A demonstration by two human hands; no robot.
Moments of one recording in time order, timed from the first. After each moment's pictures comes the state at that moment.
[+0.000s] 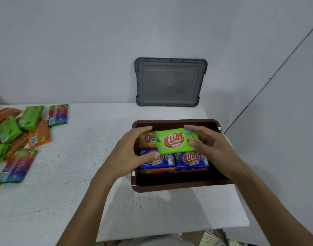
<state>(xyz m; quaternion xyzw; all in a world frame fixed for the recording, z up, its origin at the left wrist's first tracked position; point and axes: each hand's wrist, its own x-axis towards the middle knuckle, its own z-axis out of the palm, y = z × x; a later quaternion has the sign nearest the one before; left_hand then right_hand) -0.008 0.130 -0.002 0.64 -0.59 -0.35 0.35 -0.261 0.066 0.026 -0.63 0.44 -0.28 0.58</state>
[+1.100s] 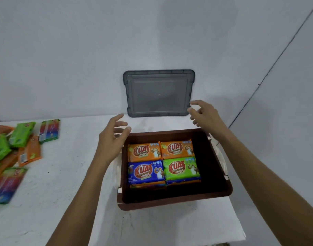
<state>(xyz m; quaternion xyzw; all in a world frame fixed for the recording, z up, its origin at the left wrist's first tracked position) 0.005 0.060 -0.013 0.70 -0.50 -0.23 0.45 -0.263 -0.066 0.027 -0.70 0.58 -0.28 0.32</state>
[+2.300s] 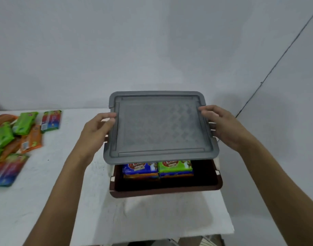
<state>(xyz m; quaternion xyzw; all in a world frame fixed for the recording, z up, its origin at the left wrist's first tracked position) 0.010 0.096 0.032 0.68 -0.41 -0.37 0.49 -0.318 -0.031 0.046 -0.56 0.50 -0.30 0.59</state>
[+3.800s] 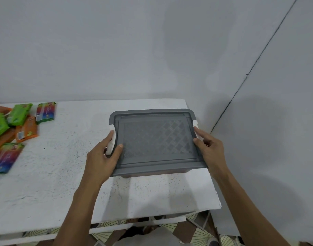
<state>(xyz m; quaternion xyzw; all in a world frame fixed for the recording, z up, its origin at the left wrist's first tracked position) -0.050 0.174 -0.030 0.78 -0.44 -0.24 0.38 -0.336 0.073 -0.036 -0.55 0.58 -0.43 0.43</state>
